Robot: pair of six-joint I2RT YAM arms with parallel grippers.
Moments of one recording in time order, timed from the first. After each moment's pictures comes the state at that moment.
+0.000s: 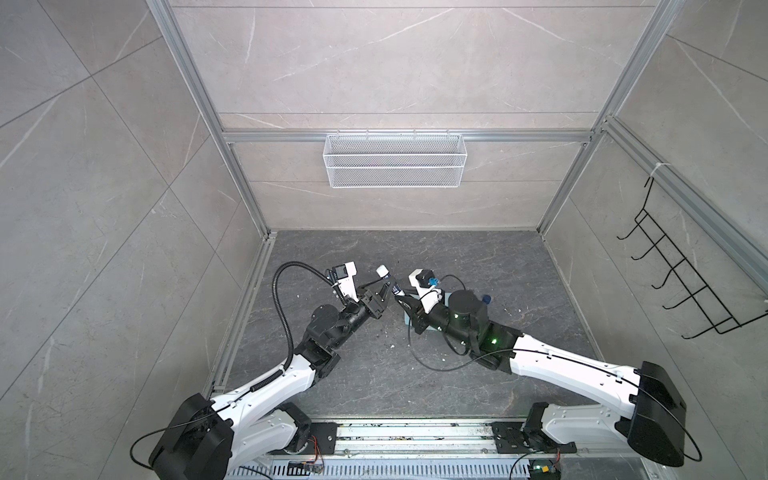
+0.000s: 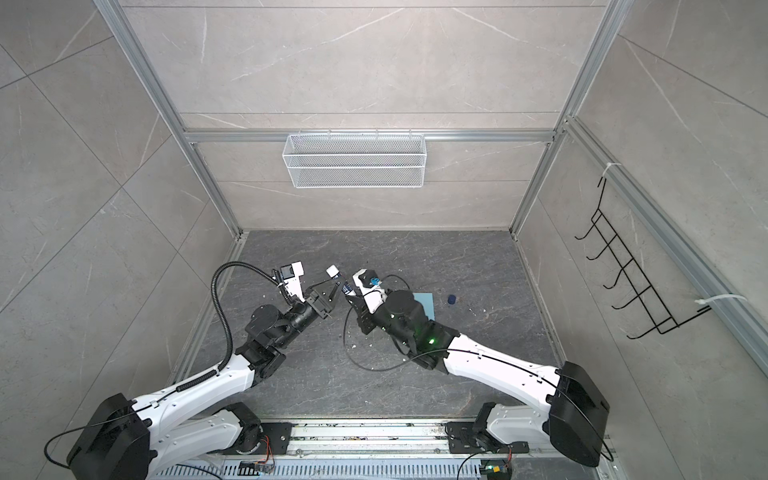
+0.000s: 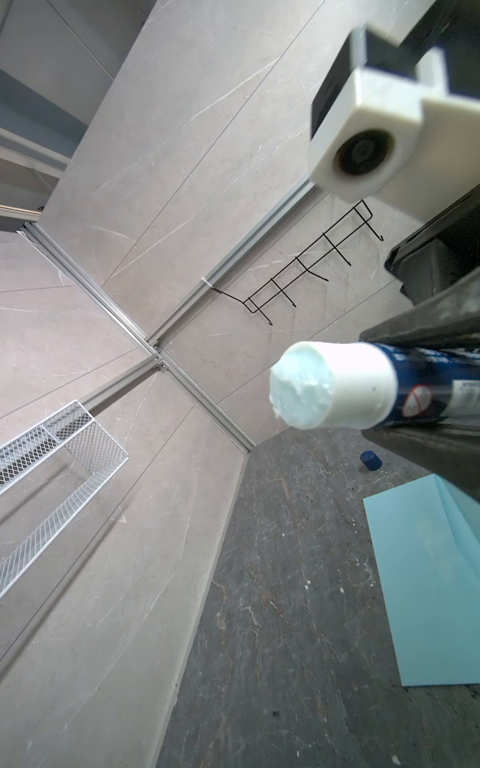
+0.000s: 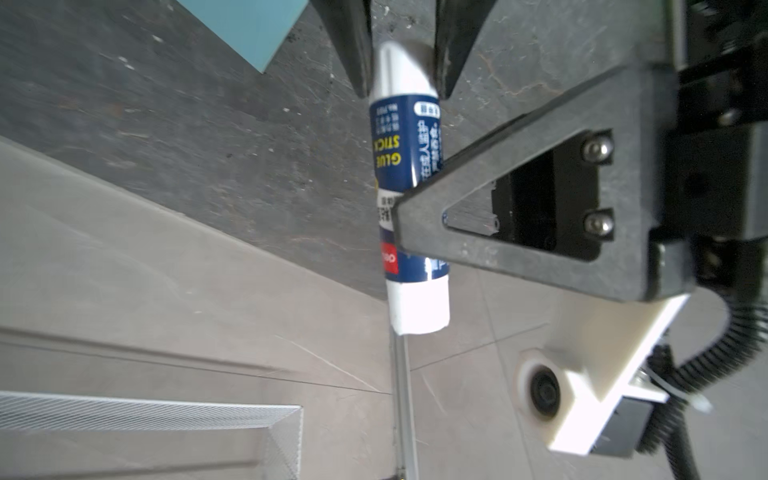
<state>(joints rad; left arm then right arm) -0.68 1.09 0.50 0.80 0.16 -0.83 0.86 1.26 0.87 0.21 -0.08 0.16</state>
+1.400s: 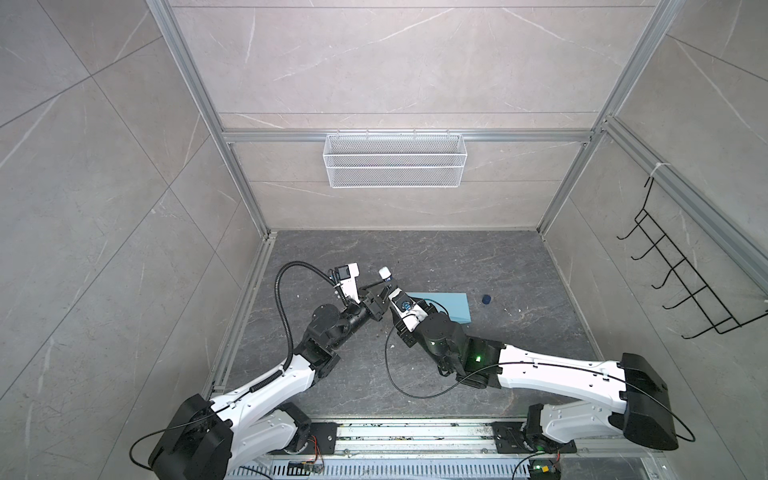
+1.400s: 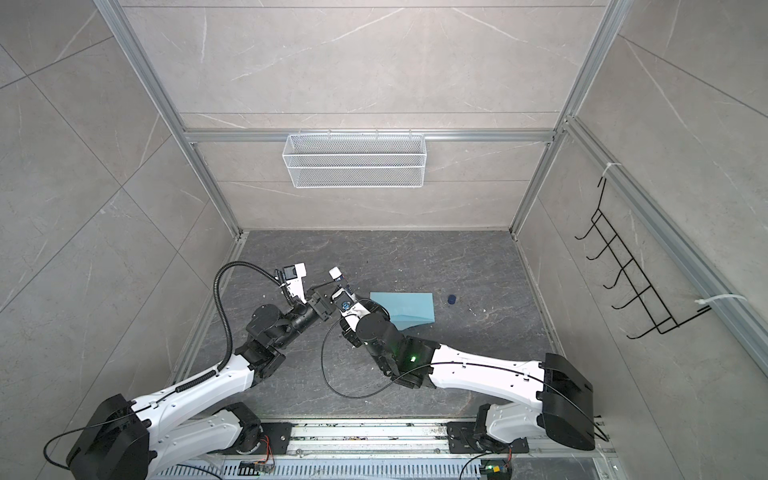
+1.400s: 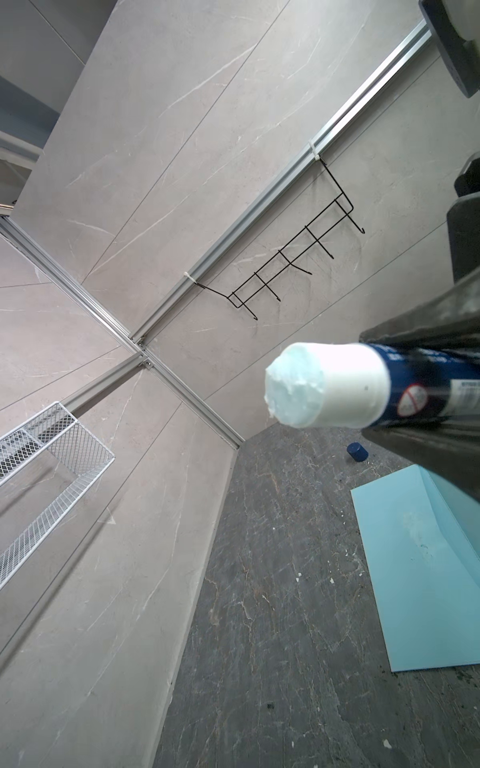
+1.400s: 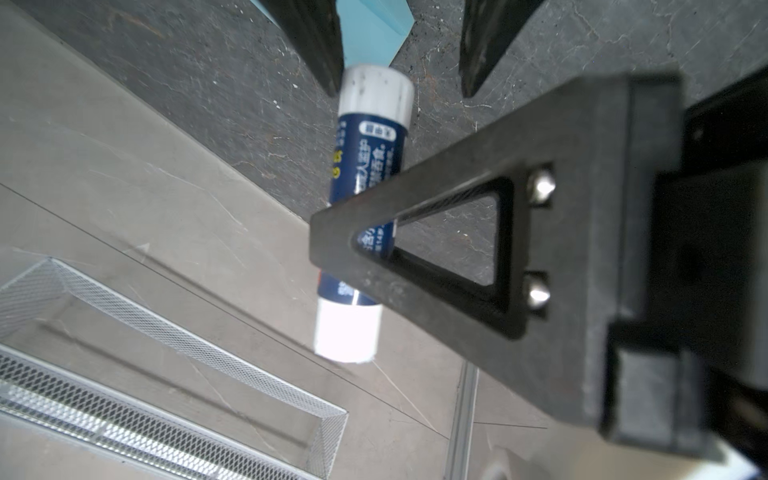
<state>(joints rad) -0.68 1.07 0.50 0.74 0.17 -0.80 1.17 1.35 0.93 0.13 0.61 -0.16</state>
